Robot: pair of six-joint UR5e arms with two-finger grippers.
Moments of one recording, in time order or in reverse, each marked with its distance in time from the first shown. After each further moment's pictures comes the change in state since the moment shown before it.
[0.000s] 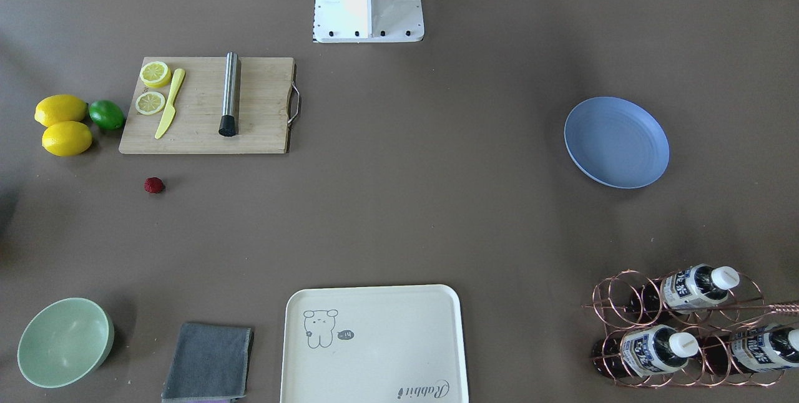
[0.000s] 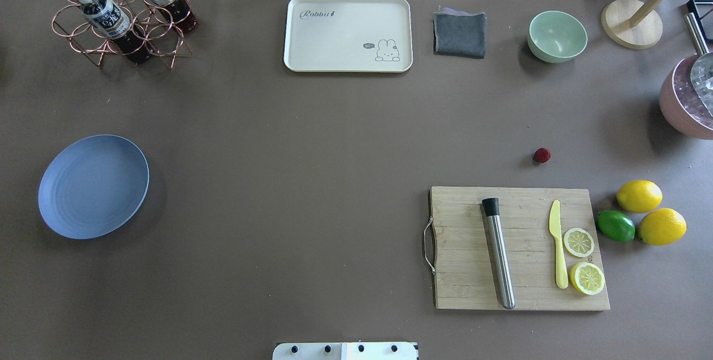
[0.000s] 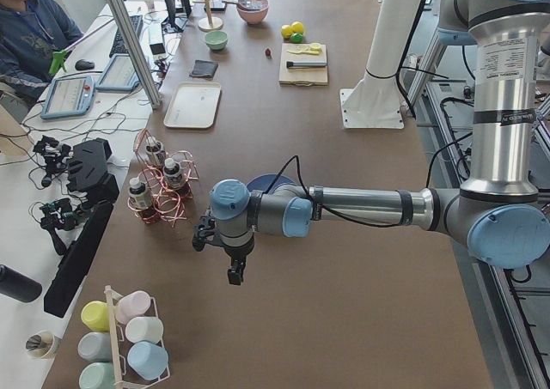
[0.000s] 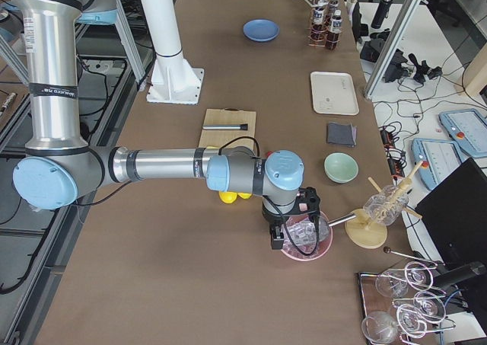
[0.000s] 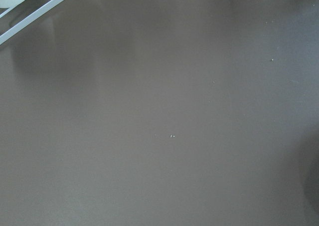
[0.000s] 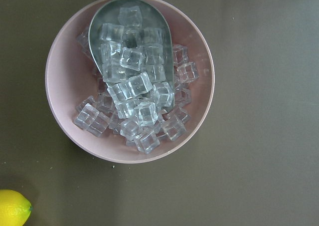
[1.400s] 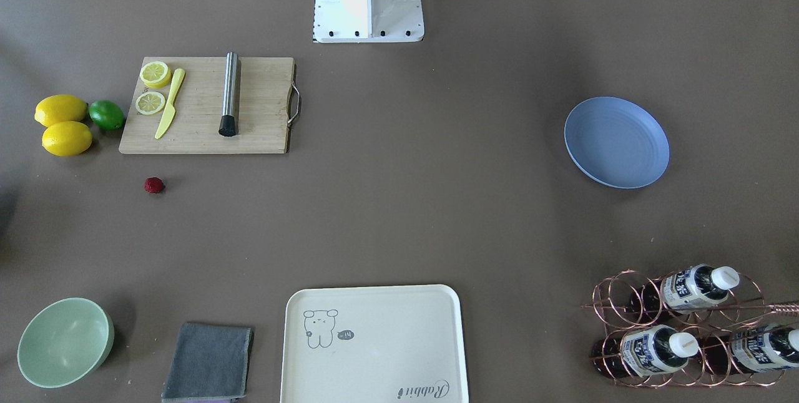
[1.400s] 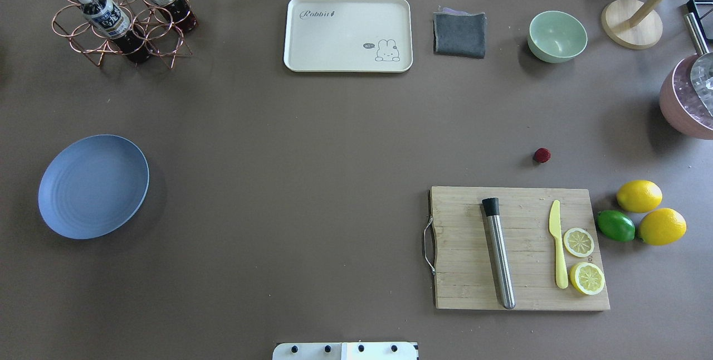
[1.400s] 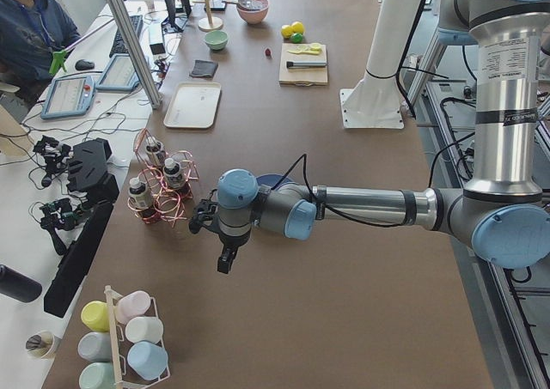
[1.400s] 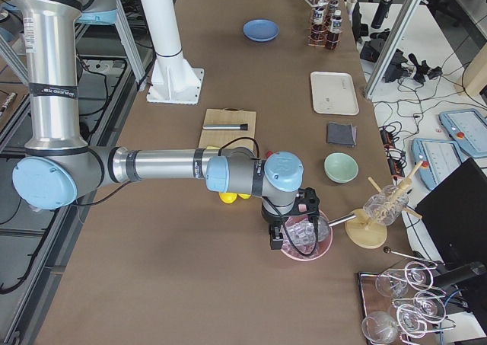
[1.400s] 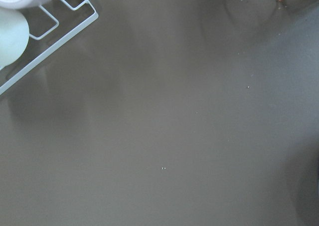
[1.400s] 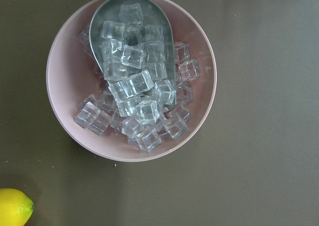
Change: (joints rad) left arm -0.002 0.025 -0.024 -0.219 -0.002 -0.007; right arm 0.000 -0.003 -0.003 0.000 0.009 -0.001
